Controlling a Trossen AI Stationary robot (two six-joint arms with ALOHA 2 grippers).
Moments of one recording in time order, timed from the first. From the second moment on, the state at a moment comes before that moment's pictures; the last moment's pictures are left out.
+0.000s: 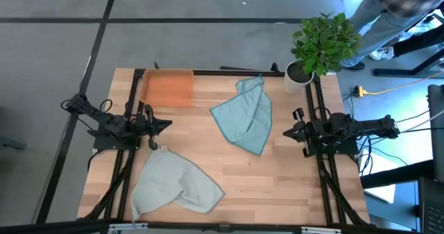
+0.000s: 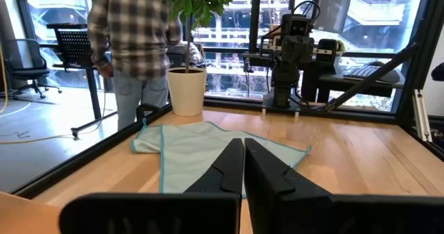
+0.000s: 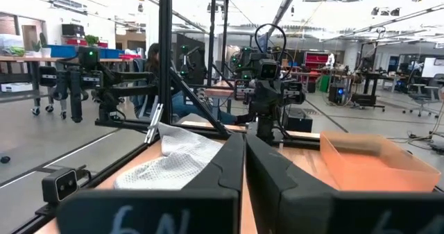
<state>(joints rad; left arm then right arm) -0.48 0.01 0.01 0.07 -0.77 0.01 0.12 0.01 0.01 0.19 -0.06 -0.03</state>
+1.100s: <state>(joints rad) -0.48 0.01 0.01 0.07 -0.77 0.01 0.12 0.01 0.01 0.10 -0.08 -0.03</state>
